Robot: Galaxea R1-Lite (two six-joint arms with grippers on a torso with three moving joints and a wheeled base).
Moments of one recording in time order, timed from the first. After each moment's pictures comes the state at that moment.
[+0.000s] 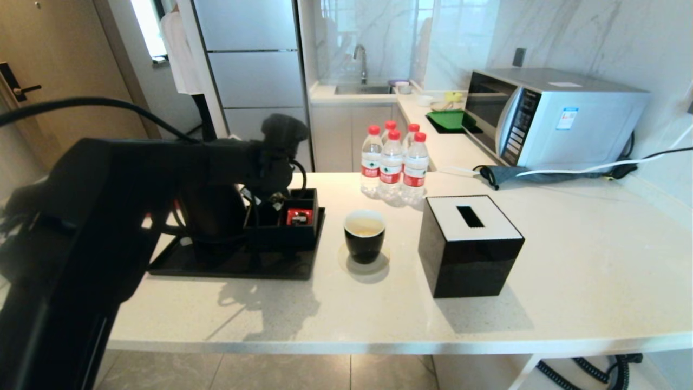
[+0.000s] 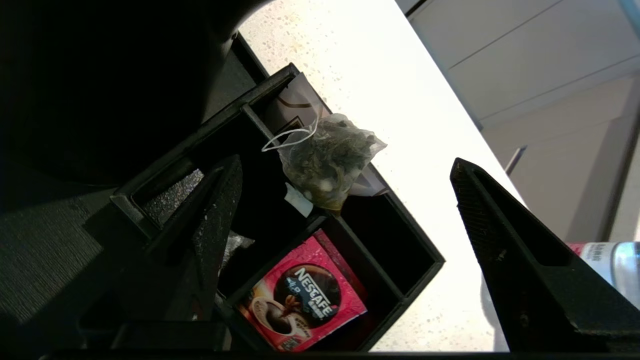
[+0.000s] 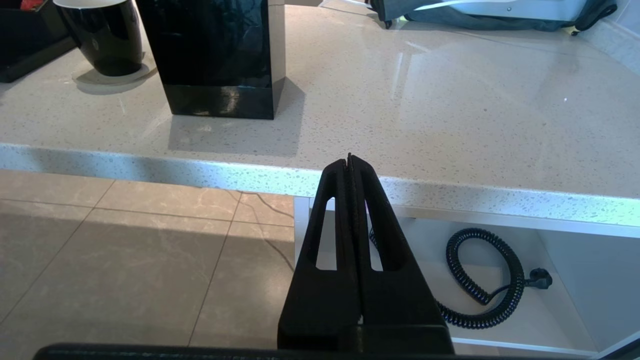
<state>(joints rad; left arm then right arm) -0.36 2.33 -1.97 0.30 0.70 -1.11 0.00 0.00 0.00 0.00 0.06 -0.05</state>
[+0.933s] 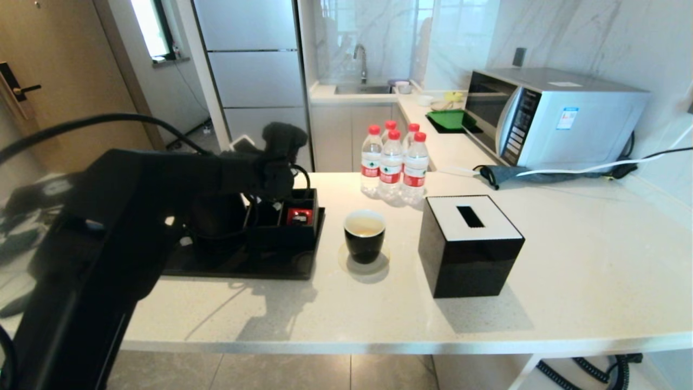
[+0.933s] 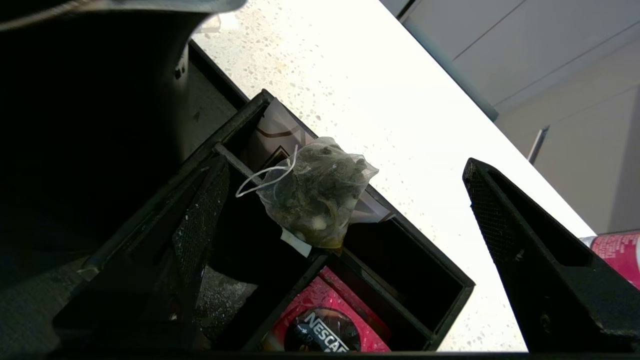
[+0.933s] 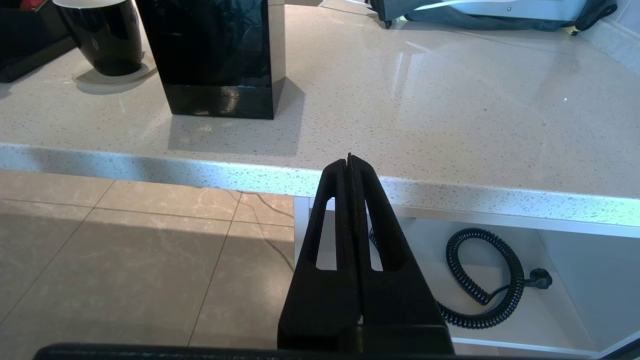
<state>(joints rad) -0.34 2.39 -1.98 0.15 0.68 -0.90 0.00 0.00 0.00 0.00 0.06 -0.05</state>
